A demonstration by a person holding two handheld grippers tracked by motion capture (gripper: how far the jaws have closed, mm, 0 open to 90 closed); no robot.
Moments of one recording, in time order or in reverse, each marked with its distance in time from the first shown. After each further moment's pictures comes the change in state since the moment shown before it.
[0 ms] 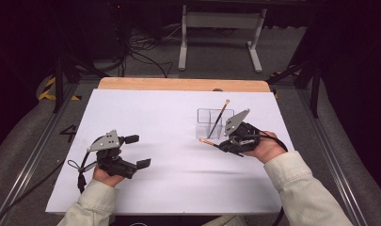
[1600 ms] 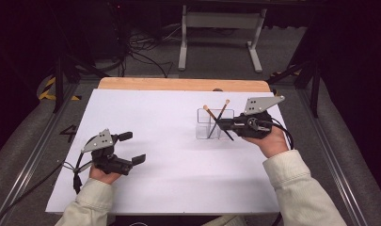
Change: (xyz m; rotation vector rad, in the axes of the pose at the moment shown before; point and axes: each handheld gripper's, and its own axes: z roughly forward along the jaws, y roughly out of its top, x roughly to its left) left arm 0.011 -0.009 -0.008 -0.056 0.072 -0.001; right arm -0.010 0.000 -0.046 -0.498 -0.085 0.133
